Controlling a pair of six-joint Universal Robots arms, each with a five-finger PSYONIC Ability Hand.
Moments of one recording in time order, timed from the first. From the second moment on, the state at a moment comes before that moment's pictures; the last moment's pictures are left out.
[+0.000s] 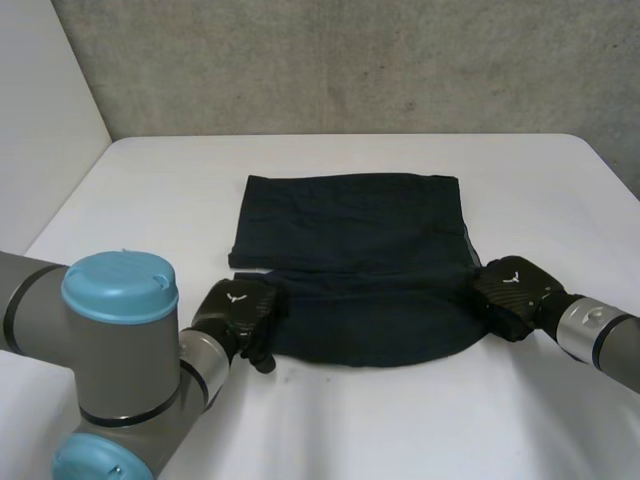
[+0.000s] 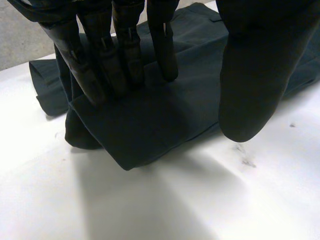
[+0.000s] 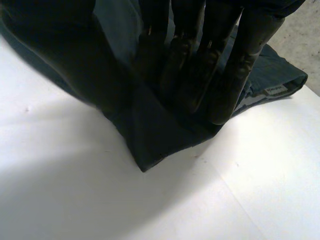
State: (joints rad) left arm 4.10 -1.99 -1.69 3.23 -1.63 3.17; right arm 1.58 -1.06 1.72 -0.08 0.93 2.38; left_hand 0.55 0.55 0.56 0.54 0.37; right_hand 0.94 1.16 1.15 1.15 0.93
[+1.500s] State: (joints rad) left arm 4.20 -2.17 -1.17 3.07 -1.64 3.63; right arm 1.76 -1.05 1.29 0.35 1.25 2.54; left_hand 1.15 1.20 1.19 1.20 0.99; right_hand 0.97 1.18 1.18 1.19 0.98
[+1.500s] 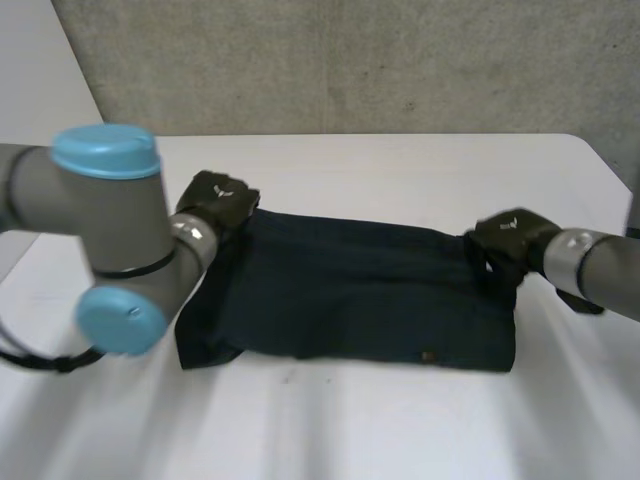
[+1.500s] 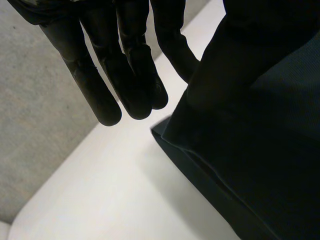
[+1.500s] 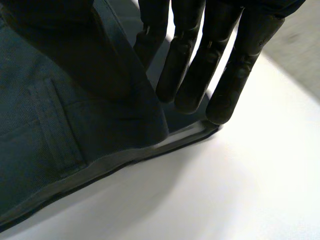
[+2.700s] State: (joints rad) left arm 4.23 -2.27 -1.36 3.47 -1.67 3.66; right arm 1.77 -1.12 1.77 -0.27 1.35 2.81; left_hand 0.22 0.22 0.23 0.22 0.05; right_hand 0.77 0.94 0.94 0.94 0.73
